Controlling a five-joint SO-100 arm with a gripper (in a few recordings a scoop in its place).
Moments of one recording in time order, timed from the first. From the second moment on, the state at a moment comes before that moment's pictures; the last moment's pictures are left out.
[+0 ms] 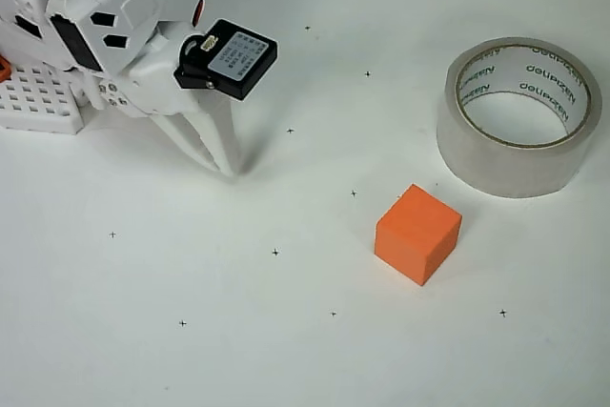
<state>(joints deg) -0.3 180.4 179.6 73.5 -7.9</state>
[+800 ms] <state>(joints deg) -1.6 188.1 175.9 67.2 -4.7</state>
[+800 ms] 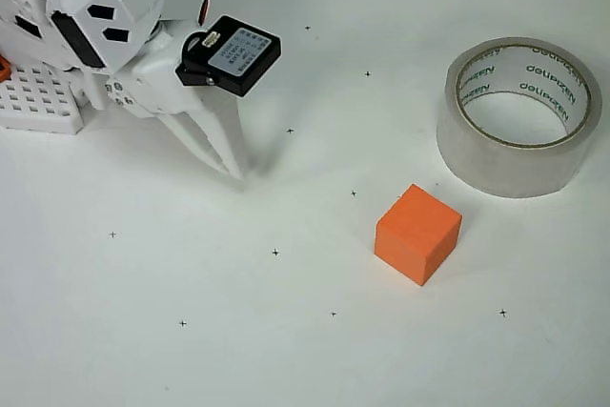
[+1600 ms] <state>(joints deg) -8.9 137.3 142.6 58.9 -6.4</state>
